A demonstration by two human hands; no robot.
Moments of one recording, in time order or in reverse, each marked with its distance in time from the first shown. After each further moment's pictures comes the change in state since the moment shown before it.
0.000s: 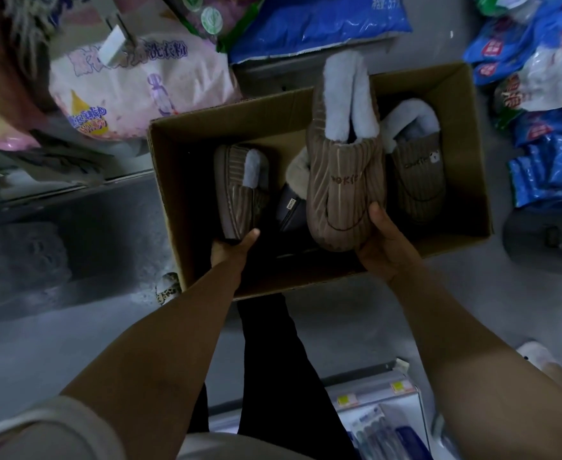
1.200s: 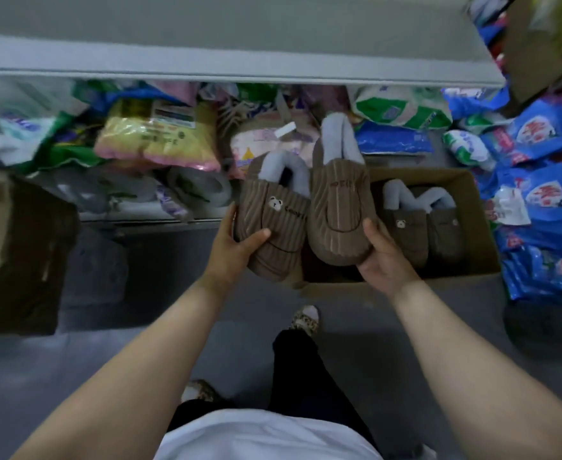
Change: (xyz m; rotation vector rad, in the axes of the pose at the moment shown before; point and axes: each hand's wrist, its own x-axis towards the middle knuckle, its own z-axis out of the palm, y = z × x) left_hand -0.093 -0.030 -0.288 -0.439 -0.303 0.702; right_hand -0.125 0.099 0.219 -0.210 -0.103 -0.212
